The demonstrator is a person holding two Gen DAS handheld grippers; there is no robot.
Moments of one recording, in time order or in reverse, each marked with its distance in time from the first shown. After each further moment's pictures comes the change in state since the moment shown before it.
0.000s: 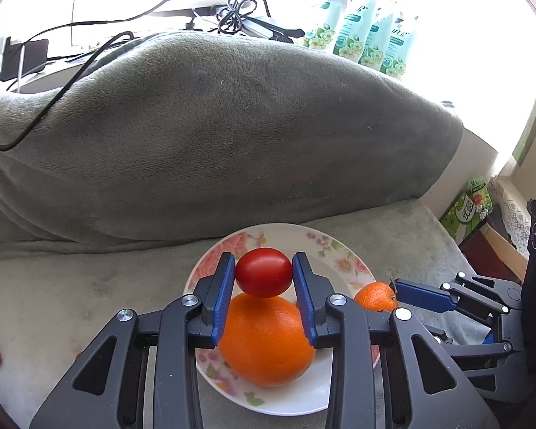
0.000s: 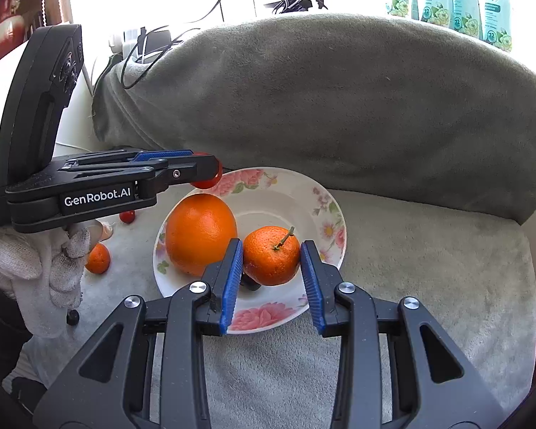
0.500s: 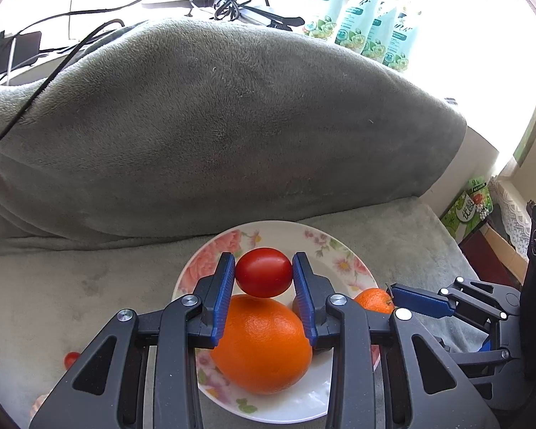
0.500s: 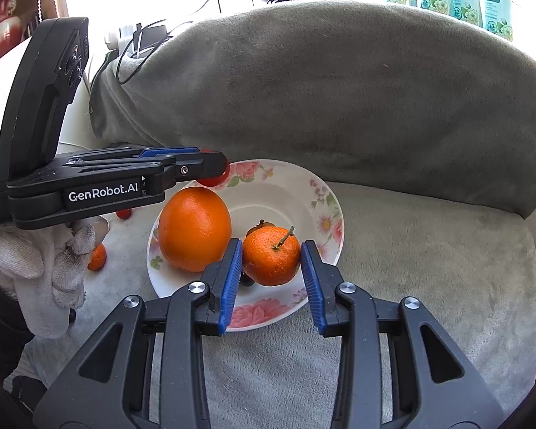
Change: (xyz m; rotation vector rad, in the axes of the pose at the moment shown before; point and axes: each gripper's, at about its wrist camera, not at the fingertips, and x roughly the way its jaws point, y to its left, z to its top) left arm 0.008 -0.001 0.002 -0.014 0.020 -0.005; right arm 0.005 -0.005 -0.001 0.007 0.009 0.010
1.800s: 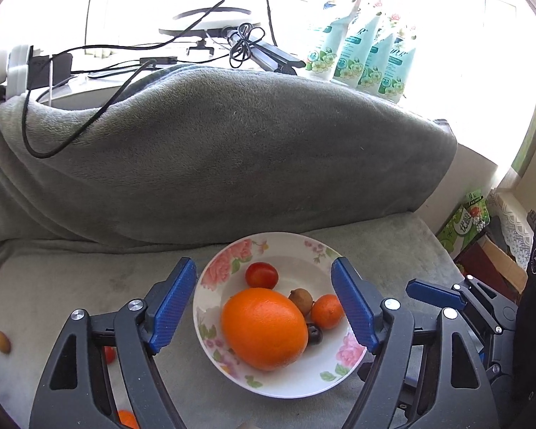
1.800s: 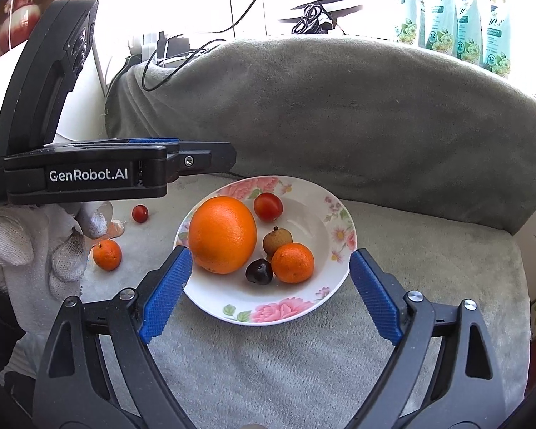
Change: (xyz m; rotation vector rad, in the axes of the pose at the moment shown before) left arm -0.044 0.001 -0.001 -0.014 -0.074 0.028; right arm -0.028 0.030 -0.007 -0.058 -0.080 -0.027
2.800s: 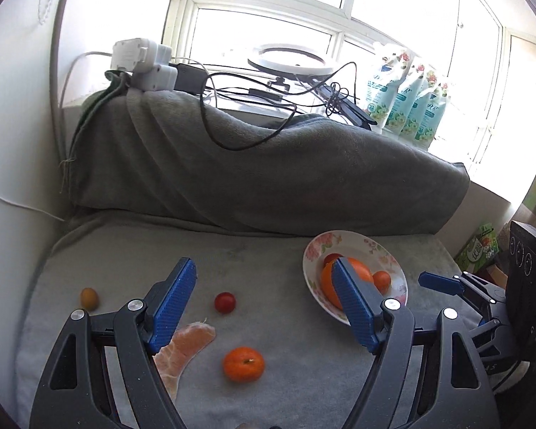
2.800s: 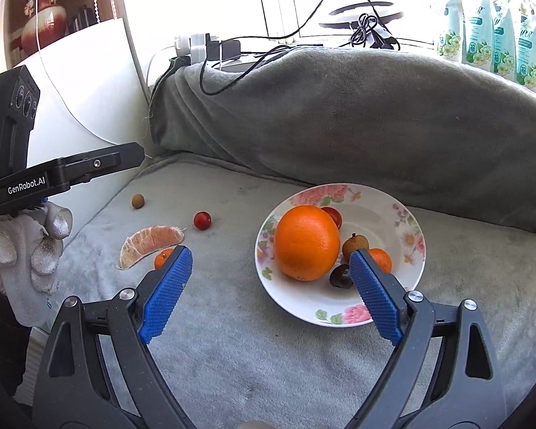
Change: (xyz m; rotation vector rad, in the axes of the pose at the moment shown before) left arm -0.106 0.089 -0.044 -0.127 -0.119 0.115; right arm -0.004 0.058 0.011 -0.006 0.023 0.138
